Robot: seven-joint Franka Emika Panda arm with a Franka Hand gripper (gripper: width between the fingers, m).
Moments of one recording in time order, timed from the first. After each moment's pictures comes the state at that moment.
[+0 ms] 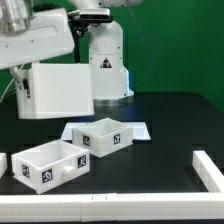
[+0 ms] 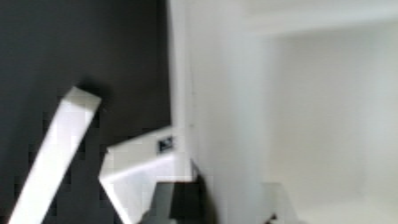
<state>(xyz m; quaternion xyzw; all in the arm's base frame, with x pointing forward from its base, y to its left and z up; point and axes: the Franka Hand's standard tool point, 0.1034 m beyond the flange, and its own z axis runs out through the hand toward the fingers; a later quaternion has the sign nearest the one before) 0.477 -0.152 0.155 -0.98 -0.20 0.00 0.08</state>
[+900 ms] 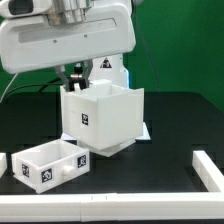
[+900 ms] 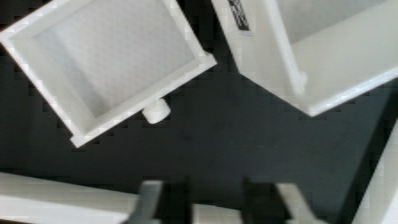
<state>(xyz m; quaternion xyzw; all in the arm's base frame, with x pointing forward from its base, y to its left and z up) 0.558 -0.072 0.156 -0.99 -0.13 0.03 0.06</state>
